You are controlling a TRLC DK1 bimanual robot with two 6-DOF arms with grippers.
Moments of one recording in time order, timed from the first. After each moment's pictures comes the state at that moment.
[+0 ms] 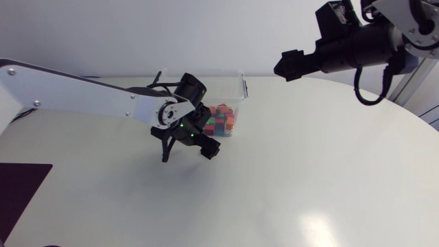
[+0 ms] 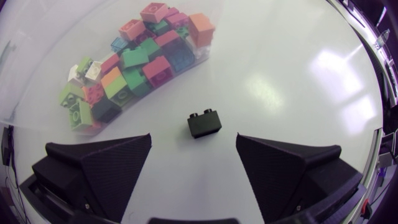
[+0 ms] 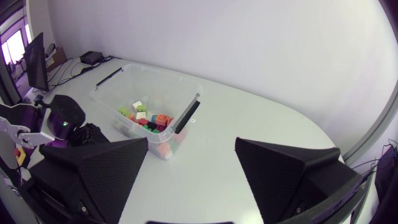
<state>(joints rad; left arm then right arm) -0.57 1.98 1.27 -0.36 -0.02 0.10 0.26 1.42 1.27 -0.44 -0.14 -0.10</state>
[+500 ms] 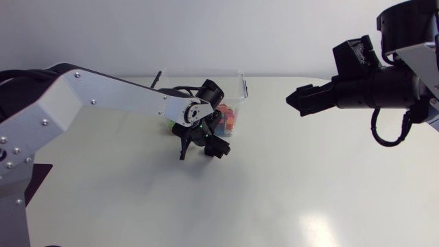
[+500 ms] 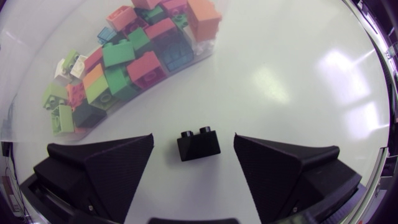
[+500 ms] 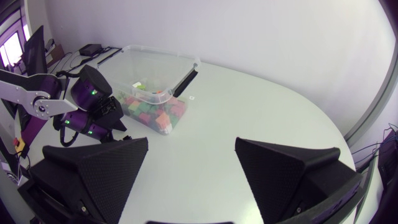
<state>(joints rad) -0.61 2.15 1.45 -0.45 -0.08 0.01 0.22 1.23 0.99 -0.39 -0.15 -0.10</state>
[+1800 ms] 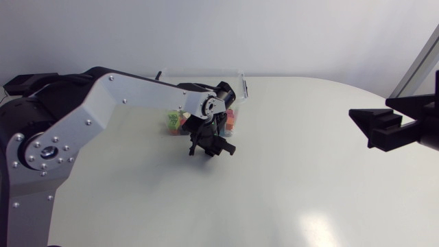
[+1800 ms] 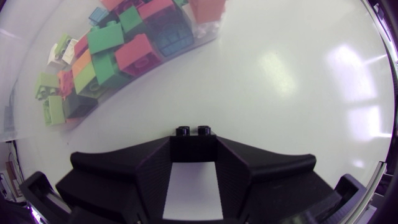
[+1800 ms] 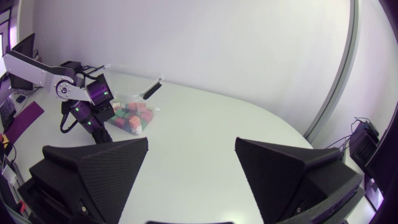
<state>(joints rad) -0.63 2.28 1.67 -0.70 -0.12 -0.08 0.01 0.68 0.75 -0.48 -0.15 -0.19</state>
